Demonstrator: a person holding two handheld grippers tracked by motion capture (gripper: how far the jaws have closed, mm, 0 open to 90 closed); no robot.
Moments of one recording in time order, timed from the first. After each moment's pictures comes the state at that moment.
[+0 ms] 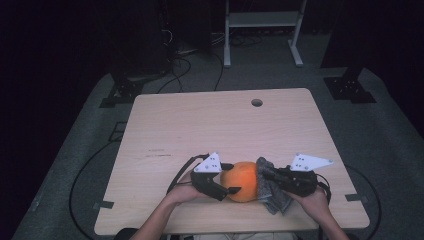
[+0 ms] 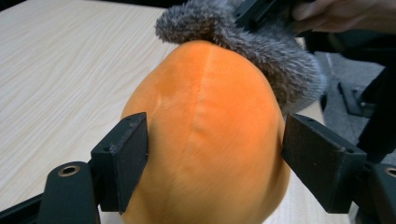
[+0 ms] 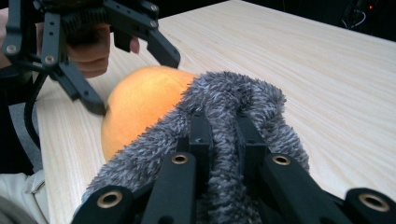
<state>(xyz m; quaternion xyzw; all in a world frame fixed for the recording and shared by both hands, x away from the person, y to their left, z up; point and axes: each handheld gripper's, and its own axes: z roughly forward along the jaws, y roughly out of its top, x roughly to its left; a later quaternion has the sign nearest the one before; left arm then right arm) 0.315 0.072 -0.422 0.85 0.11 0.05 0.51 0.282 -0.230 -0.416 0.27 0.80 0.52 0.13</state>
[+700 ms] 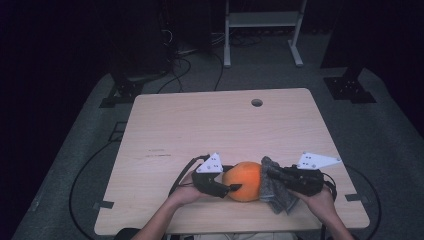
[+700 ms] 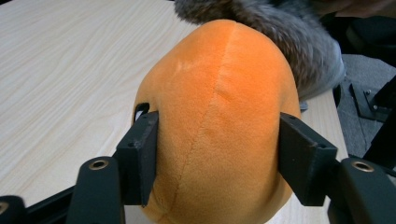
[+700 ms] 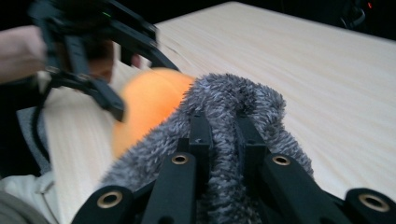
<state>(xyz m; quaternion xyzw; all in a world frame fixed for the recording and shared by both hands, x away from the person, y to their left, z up) 0.314 0.068 -0.426 0.85 0.13 0.06 0.50 0.279 -0.239 -0.405 0.28 0.80 0.52 0.12</state>
